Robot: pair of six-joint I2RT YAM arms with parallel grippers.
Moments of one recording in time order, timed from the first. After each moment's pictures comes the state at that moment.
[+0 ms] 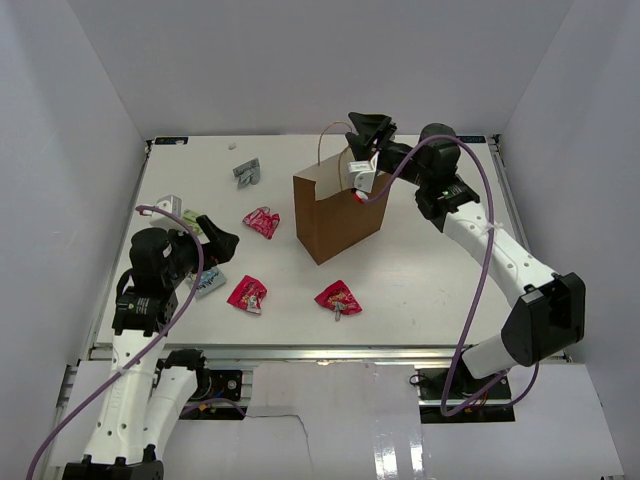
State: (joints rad) left arm -0.06 0.65 0.77 -0.51 0.21 -0.46; right arm 0.46 1.47 1.31 0.24 -0.63 -1.45
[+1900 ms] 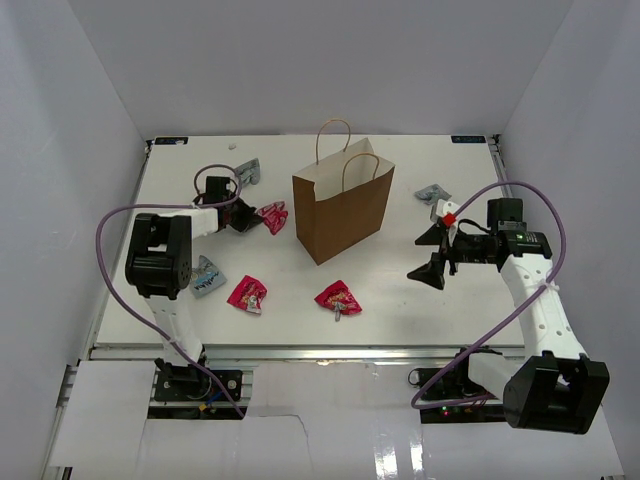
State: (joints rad) left arm -0.10 1.96 1.14 -0.03 0.21 -1.02; right arm -0.05 1.09 0.93 -0.88 -1.13 -0.99
